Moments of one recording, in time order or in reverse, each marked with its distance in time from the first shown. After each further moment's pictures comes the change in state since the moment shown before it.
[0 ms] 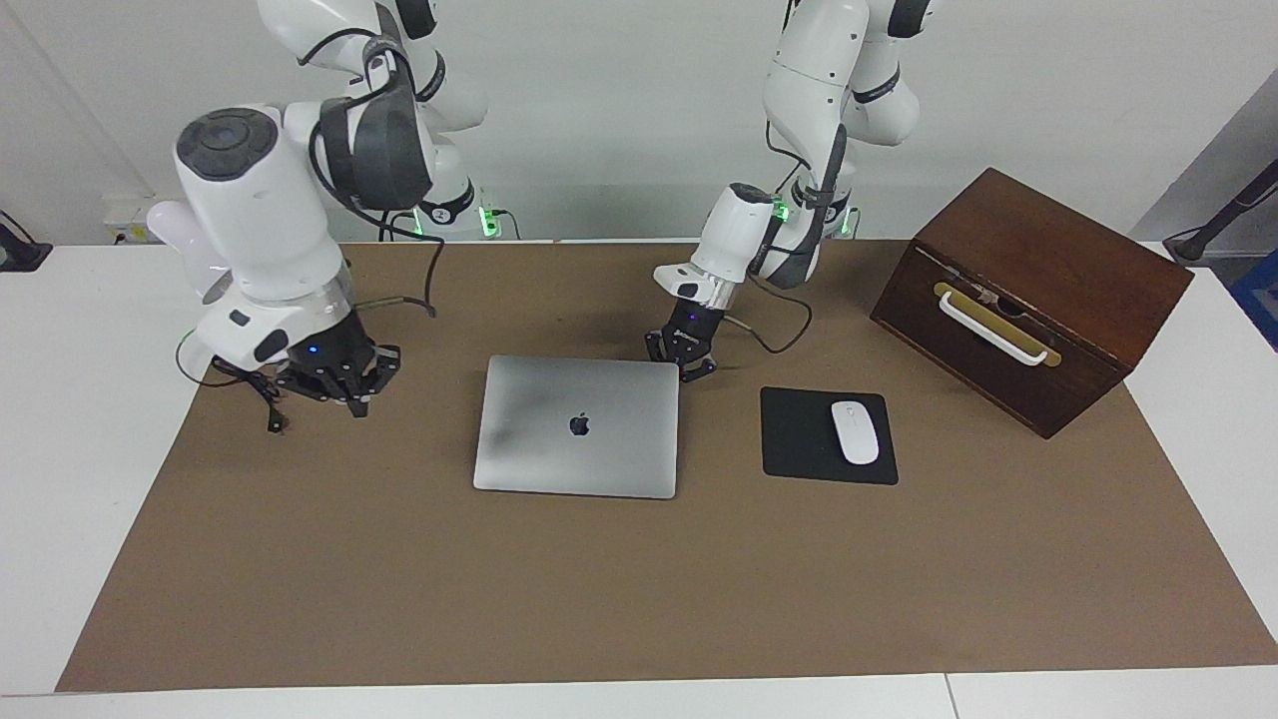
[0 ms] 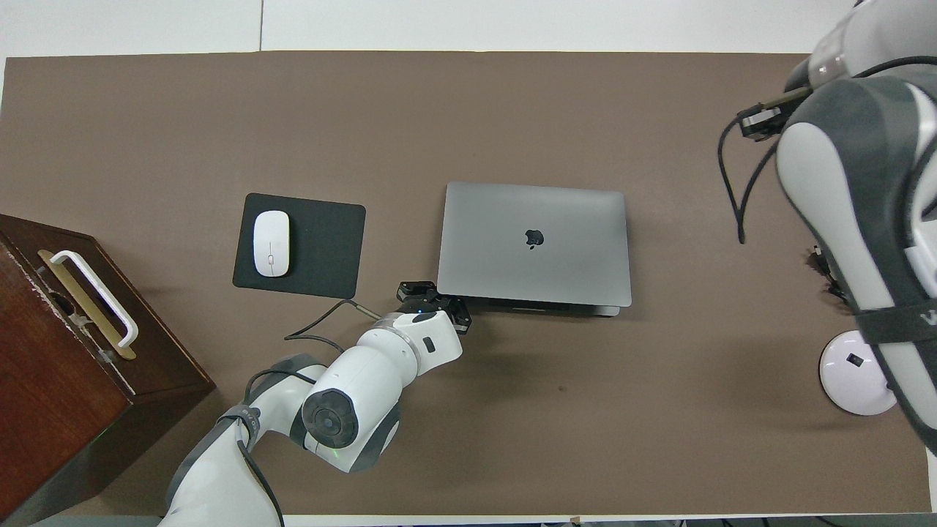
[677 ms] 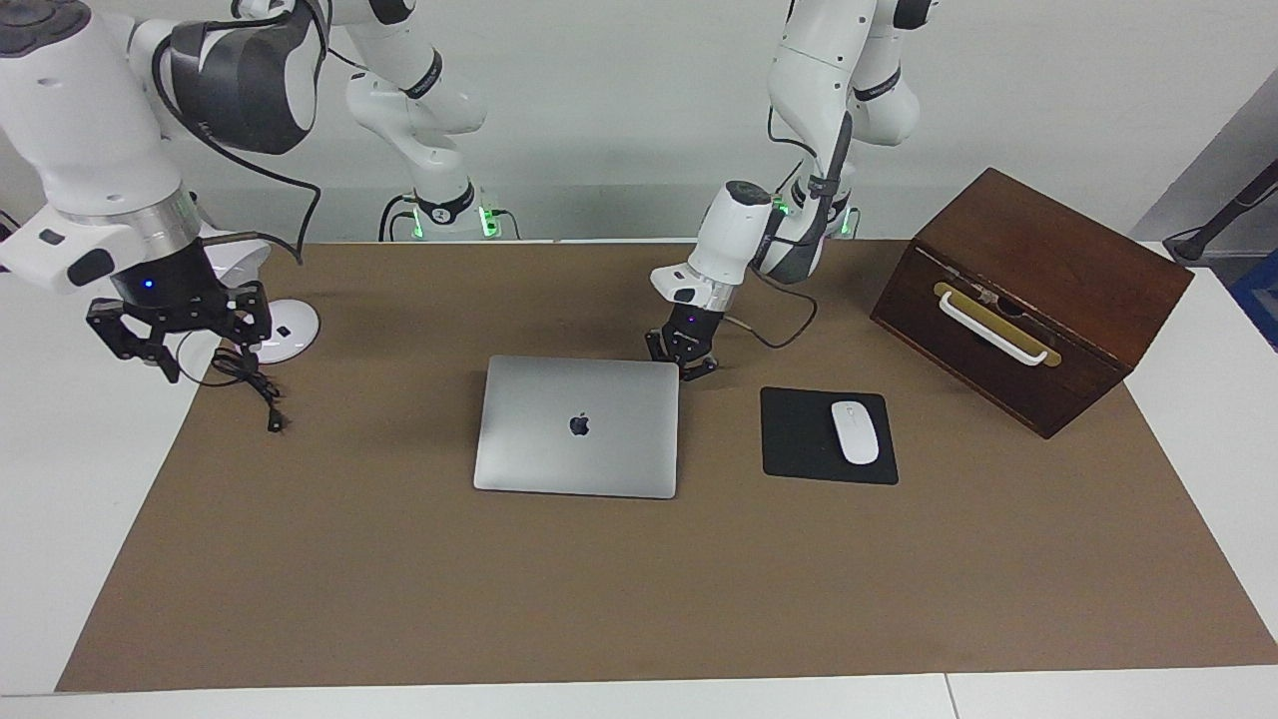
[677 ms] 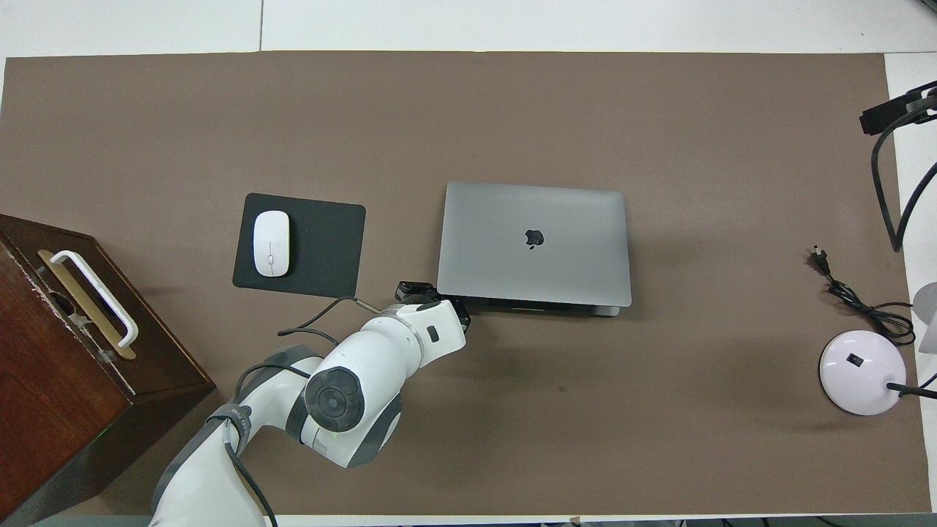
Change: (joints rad) left arm 0.004 -0.038 0.005 0.032 0.000 -0.176 -0.001; right arm -0.145 -0.070 -0.001 0.016 -0.005 -0.005 -0.153
